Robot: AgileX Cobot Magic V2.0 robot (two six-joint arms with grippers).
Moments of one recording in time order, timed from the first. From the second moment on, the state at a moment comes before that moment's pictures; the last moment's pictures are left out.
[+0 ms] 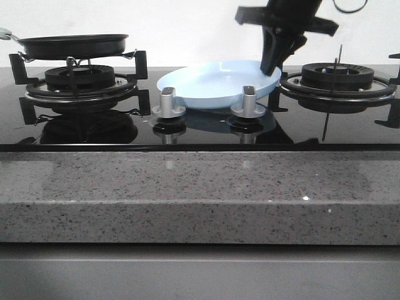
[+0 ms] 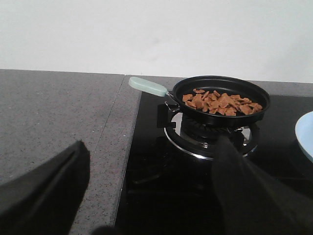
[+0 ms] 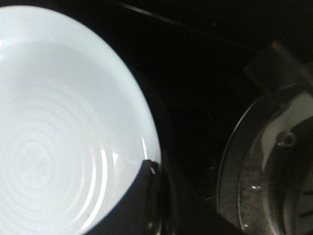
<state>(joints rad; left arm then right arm) -0.01 0.49 -0.53 0.04 0.28 -0.08 0.23 2.18 -2.21 0.19 1.21 -0.08</state>
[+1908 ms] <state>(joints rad) -0.01 0.63 -0.62 -0.24 0.35 -0.08 0.32 1.76 -1.65 0.29 1.07 -0.07</state>
